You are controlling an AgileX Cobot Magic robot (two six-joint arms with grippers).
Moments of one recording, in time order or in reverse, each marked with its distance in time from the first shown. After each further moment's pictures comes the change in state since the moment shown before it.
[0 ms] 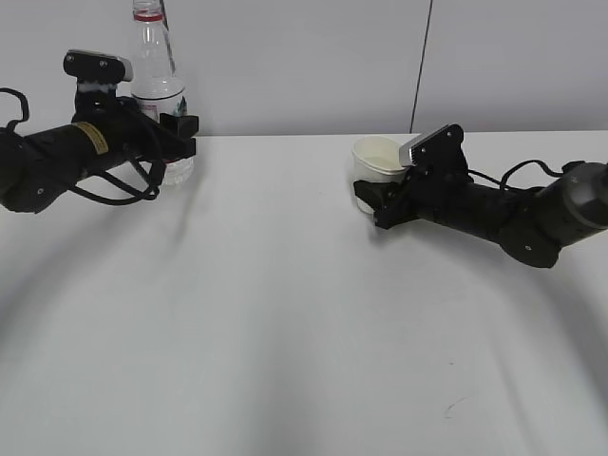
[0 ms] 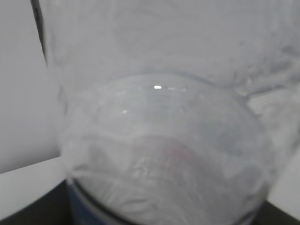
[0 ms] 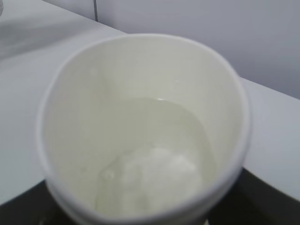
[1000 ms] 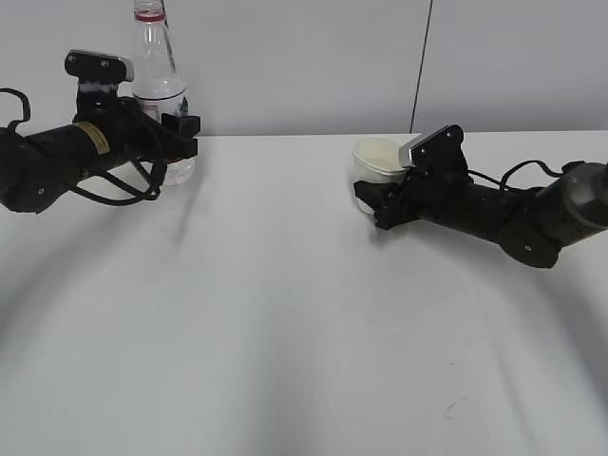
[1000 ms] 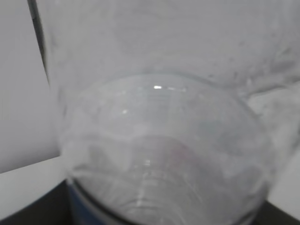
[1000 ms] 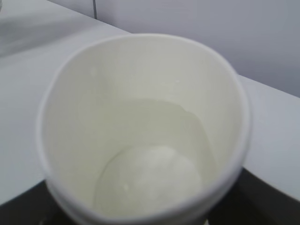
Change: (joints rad) left arm -0.004 0.000 0.000 0.001 0.000 0.000; right arm 0.000 0.001 0.000 0.000 0.003 -0.004
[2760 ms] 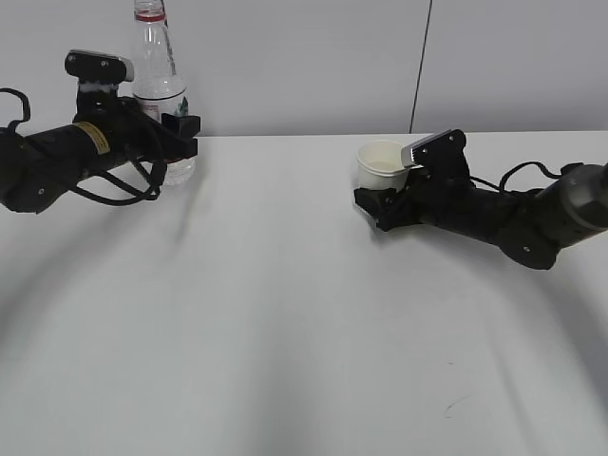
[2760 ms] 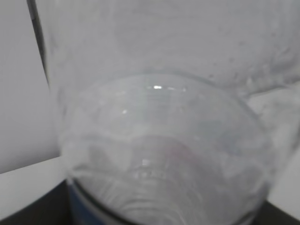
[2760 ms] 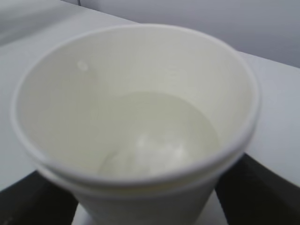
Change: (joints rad) left arm 0.000 0.000 0.000 0.000 0.000 0.000; right arm 0.000 0.007 -0.002 0.025 0.056 0.061
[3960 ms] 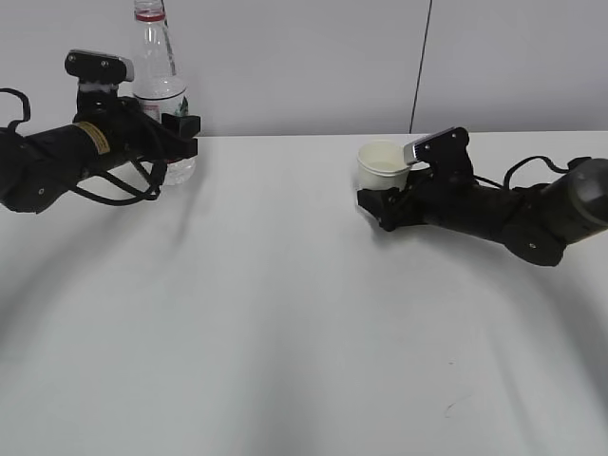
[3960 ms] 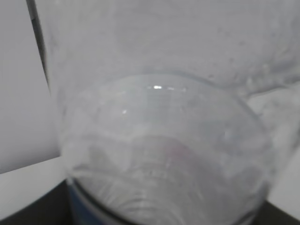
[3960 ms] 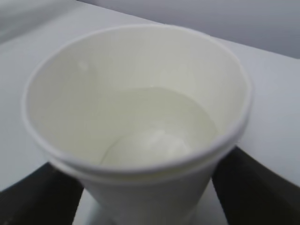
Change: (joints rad) left arm 0.000 0.000 0.000 0.000 0.000 0.000; right arm 0.000 -0.034 0.028 -0.018 0.049 0.042
